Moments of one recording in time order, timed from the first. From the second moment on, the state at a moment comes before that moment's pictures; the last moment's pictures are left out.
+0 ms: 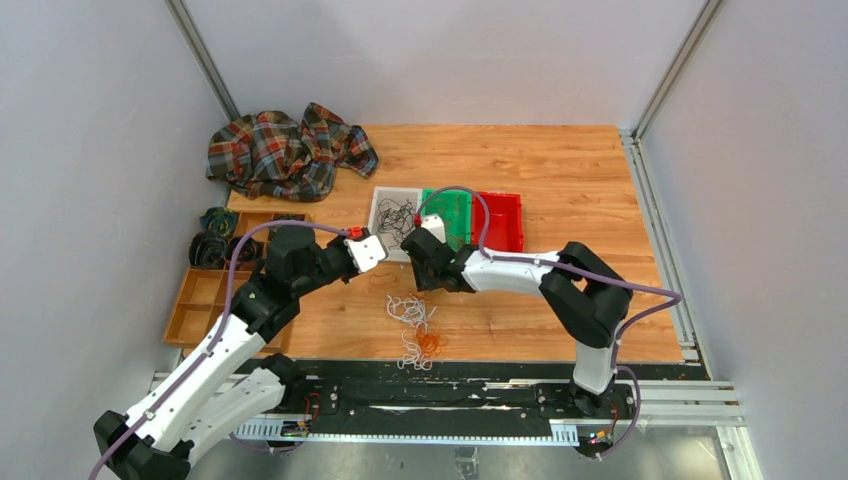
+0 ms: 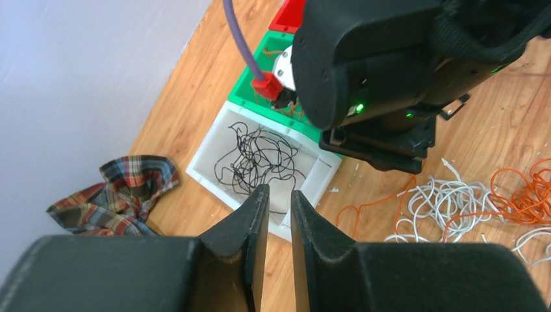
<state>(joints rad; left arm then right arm) -0.56 0.76 0.71 -0.24 0.30 0.61 0.96 1.83 1.11 -0.25 0.30 0.56</state>
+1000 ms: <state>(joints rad) -0.56 0.77 0.79 -0.28 0.34 0.46 1.01 1.46 1.07 -0.06 0.38 0.46</state>
